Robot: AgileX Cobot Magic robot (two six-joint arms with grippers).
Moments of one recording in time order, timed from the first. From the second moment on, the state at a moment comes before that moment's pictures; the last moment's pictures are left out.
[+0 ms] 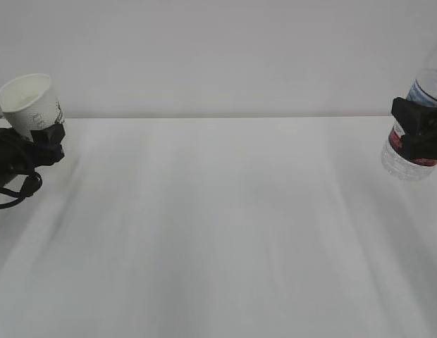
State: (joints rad) left arm -0.01 2.03 -0.70 0.11 -1.10 -0.15; right arm 0.00 1.45 -0.44 -0.21 -0.80 0.00
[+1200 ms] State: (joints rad) left arm 0.02 2.27 -0.83 0.08 -1.16 -0.14; right arm 0.00 1.45 -0.44 -0.22 -0.80 0.00
